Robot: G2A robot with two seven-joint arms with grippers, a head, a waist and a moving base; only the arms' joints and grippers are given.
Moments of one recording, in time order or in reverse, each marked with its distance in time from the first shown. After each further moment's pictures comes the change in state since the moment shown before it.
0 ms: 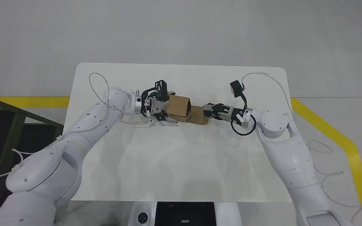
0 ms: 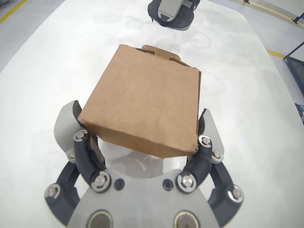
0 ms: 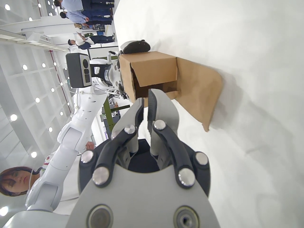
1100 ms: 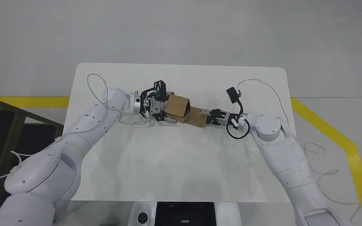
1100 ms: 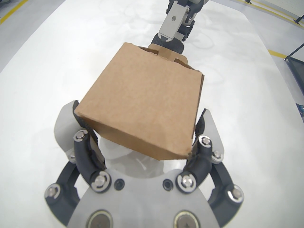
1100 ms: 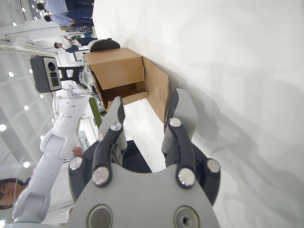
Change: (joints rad) left arm 0.013 0.013 -0.025 -0.017 0.009 0.000 -0.015; right arm 0.031 -0.007 -0.089 0.098 -0.015 -0.041 -0.036
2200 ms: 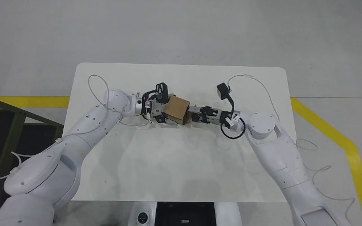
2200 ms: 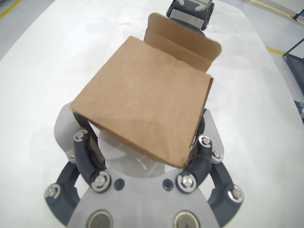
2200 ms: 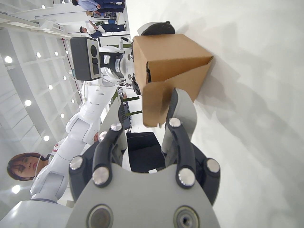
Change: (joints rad) left arm 0.013 0.007 -0.006 -0.032 -0.003 0.000 -0.033; right arm 0.028 -0.021 -0.063 -0.052 0.140 -0.038 -0.003
